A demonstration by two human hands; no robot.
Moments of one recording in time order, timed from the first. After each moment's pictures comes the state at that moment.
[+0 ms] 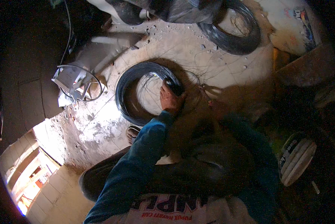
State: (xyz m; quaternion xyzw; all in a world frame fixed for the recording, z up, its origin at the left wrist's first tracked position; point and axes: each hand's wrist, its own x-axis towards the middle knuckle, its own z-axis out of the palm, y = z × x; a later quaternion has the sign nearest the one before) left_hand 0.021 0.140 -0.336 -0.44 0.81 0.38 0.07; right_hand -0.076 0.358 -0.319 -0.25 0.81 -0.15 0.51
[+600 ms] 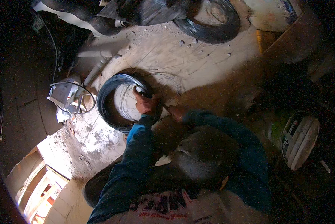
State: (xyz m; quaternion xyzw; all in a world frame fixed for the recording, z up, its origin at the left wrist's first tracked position) left_hand 0.053 0.111 -0.353 -0.49 0.80 0.34 0.02; right_hand -0.003 0.282 -0.369 -0.40 0.71 -0.13 0.56
